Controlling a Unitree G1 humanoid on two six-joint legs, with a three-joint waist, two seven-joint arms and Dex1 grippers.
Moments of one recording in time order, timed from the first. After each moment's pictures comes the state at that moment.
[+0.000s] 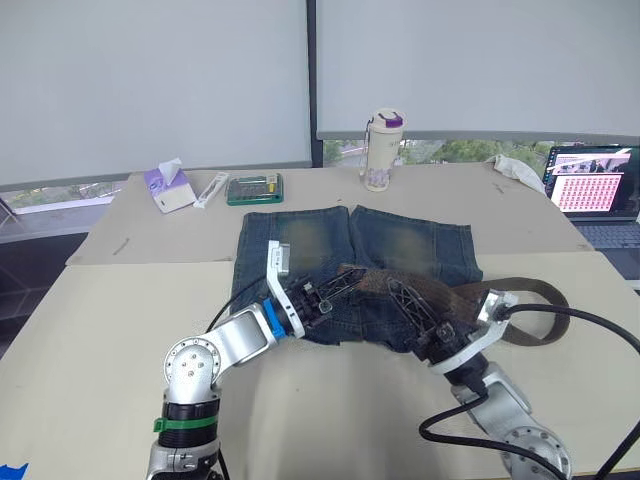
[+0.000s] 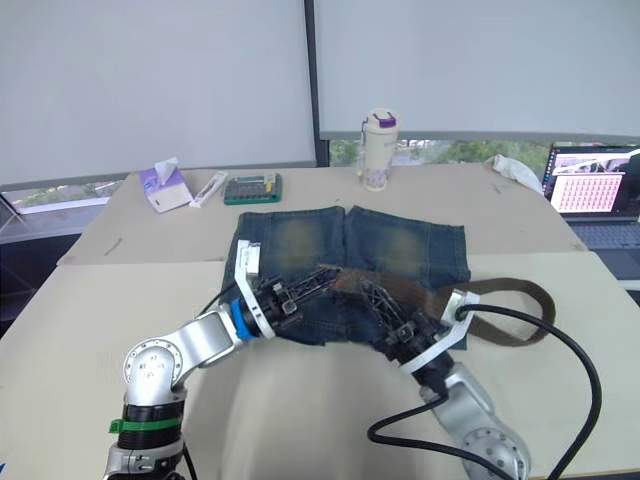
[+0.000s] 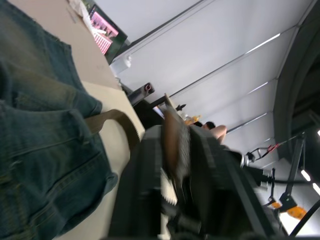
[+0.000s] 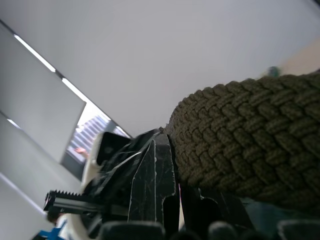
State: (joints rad) left arm -0.38 0.17 0.09 -0.25 -1.43 1.01 -0.09; right arm 0.06 -0.23 -0.20 -0.52 1.16 0.55 0.34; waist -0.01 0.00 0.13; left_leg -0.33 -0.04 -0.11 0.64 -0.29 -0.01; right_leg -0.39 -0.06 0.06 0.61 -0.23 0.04
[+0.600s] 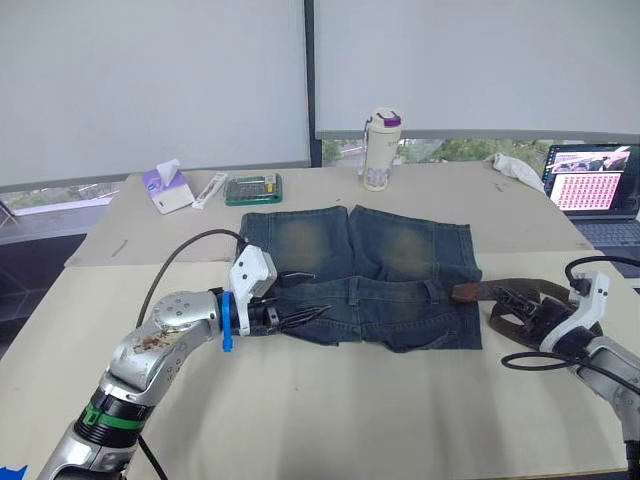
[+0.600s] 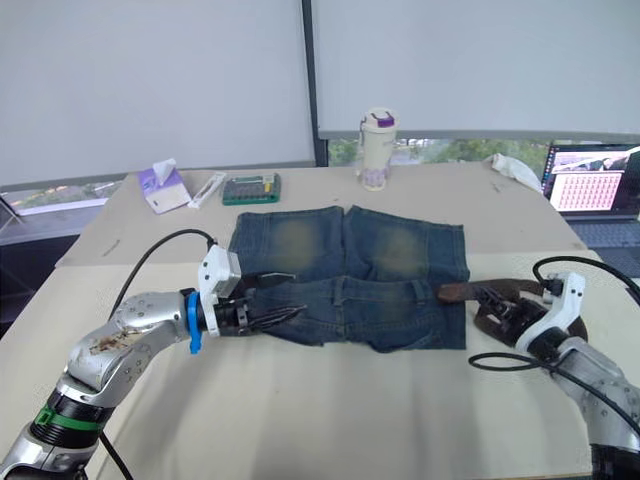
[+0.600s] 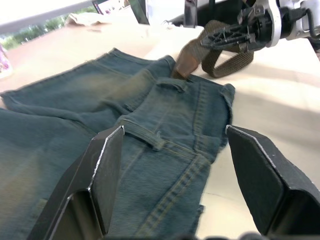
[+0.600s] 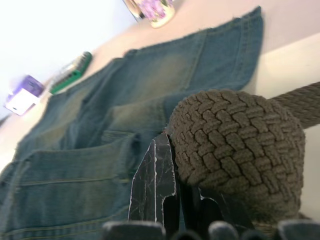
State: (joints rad) left arm -0.39 0.64 -0.14 -0.25 -0.57 0.39 -0.83; right arm -0.13 -0.71 -0.42 0.06 0.99 0.72 0.47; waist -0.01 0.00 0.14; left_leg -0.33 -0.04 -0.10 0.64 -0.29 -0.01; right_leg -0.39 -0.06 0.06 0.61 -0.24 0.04
